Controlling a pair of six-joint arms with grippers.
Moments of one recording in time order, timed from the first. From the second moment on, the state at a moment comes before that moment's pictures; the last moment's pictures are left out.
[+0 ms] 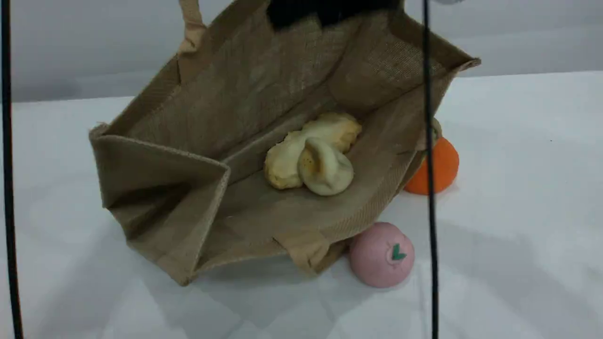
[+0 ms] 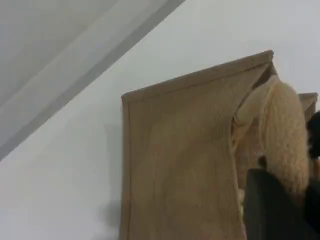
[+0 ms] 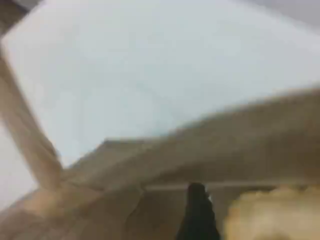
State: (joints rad) left arm -0.36 1.86 -2.12 -0.36 1.22 0.46; right arm 0.39 1.77 -1.23 1.13 0.47 -1.06
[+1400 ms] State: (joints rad) left arm -0.43 1.83 -1.99 -0.35 1.22 0.42; right arm 0.19 0.75 -1.04 0.14 1.22 -0.09
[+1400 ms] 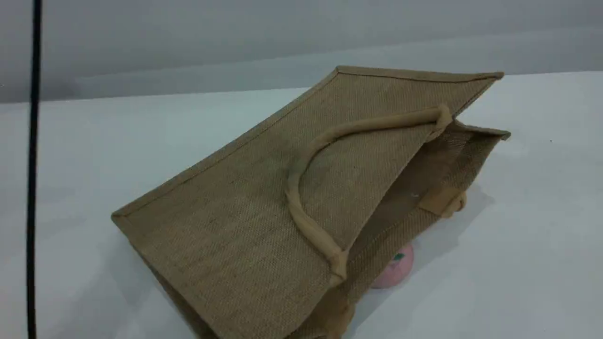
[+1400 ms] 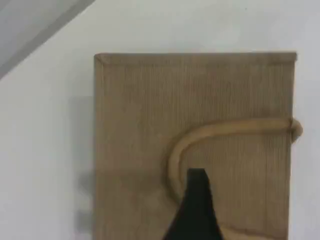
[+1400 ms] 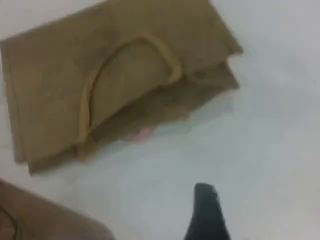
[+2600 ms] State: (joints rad) left arm -0.50 0.52 -0.75 -0.10 1.13 0.05; right arm 0.19 0.13 -0.51 0.08 1.07 -0.01
